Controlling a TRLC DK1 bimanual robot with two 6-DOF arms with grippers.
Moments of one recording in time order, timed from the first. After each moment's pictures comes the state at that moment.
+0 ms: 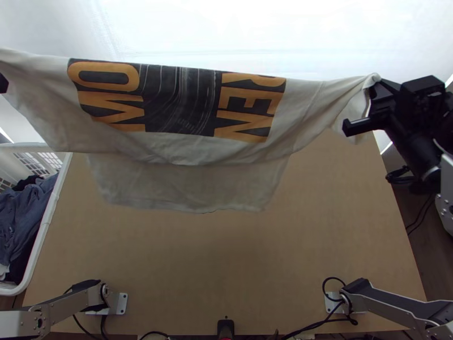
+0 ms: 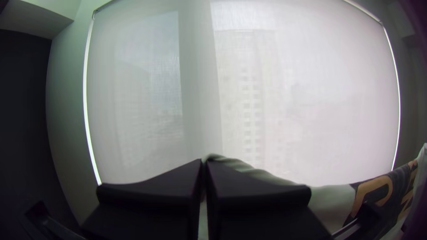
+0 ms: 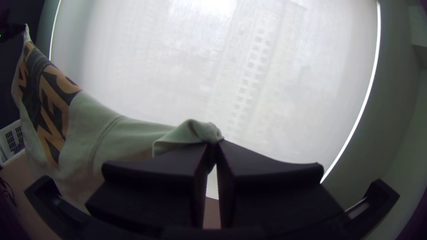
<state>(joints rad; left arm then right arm) 0.22 1.27 2.12 -0.66 -0.02 0.08 0.44 1.24 1.88 -0.71 0.32 -0.22</state>
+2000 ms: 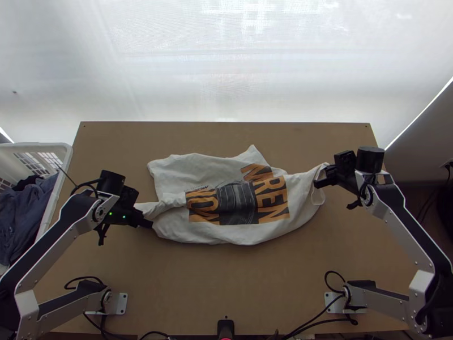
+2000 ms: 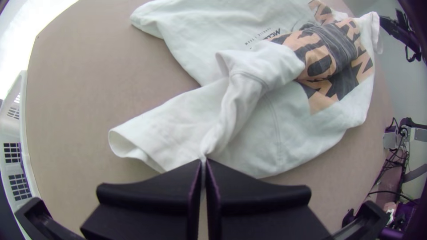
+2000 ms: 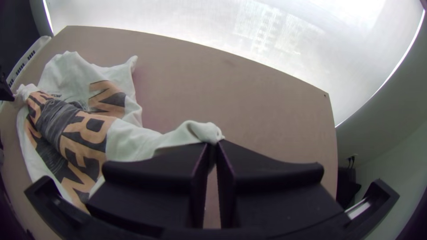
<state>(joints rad) -0.19 1.21 0.85 -0.82 0.11 0.11 0.04 1.32 0.90 -0.29 -0.10 -0.27</state>
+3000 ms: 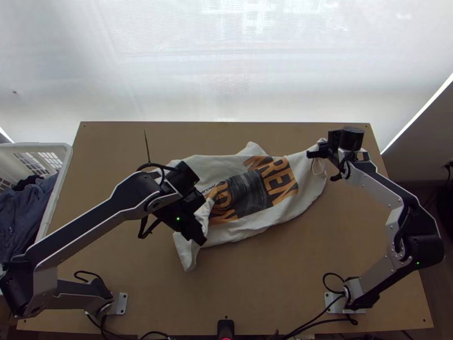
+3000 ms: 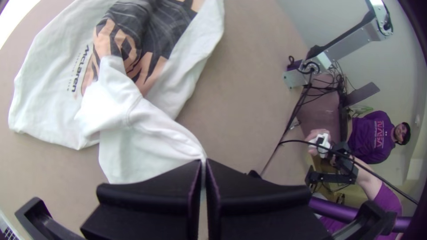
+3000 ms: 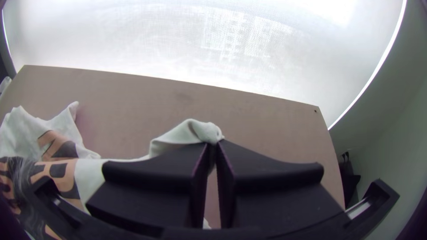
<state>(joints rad) -0.77 1.51 1.44 -1.20 0.41 -0.08 0.04 1.76 1.11 0.07 0.05 -0.14</state>
